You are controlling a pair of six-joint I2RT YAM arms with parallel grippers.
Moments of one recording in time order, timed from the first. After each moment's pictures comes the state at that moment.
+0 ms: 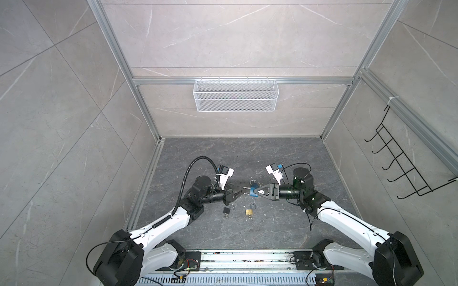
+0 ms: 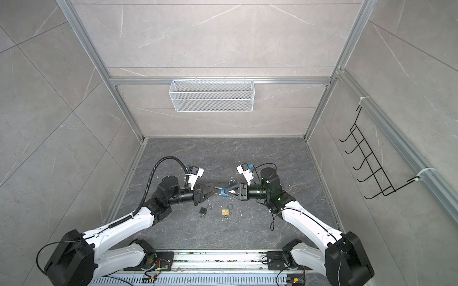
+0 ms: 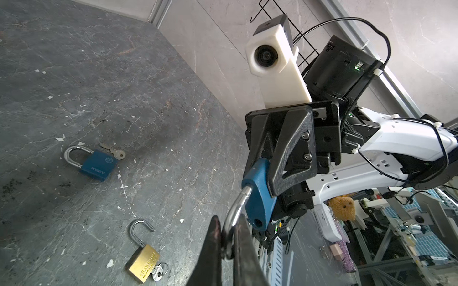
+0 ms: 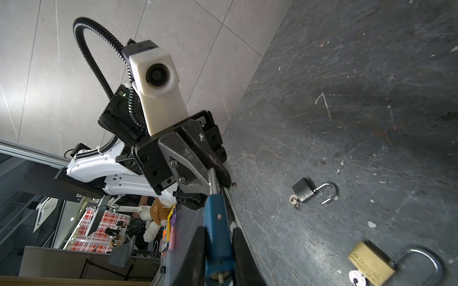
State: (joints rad) left arm -0.64 1.12 0.55 0.37 0.69 -0.57; right arm 0.48 1.14 0.64 0.17 -0.93 0.72
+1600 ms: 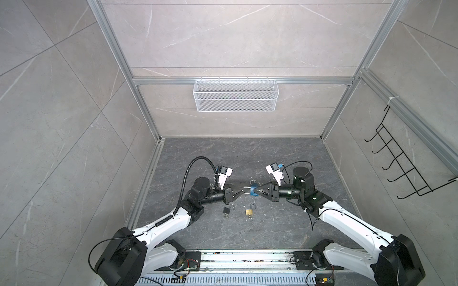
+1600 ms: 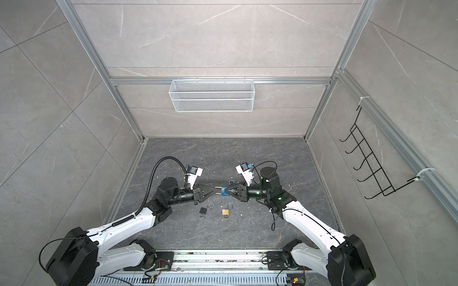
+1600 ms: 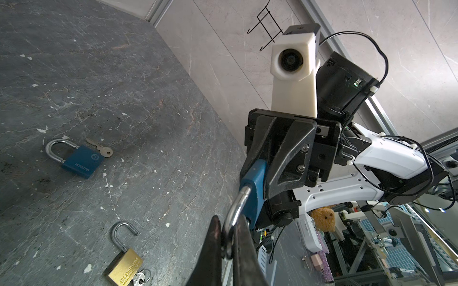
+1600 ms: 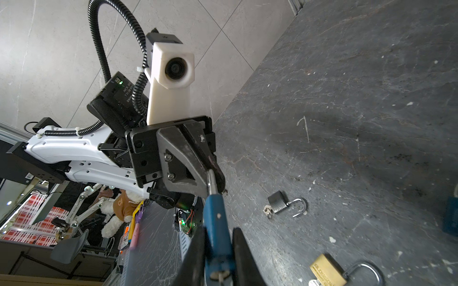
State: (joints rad) left arm -0.64 1.16 0.52 0.49 0.72 -0.70; right arm 0.49 1.12 0.66 0.11 -0.85 0.50
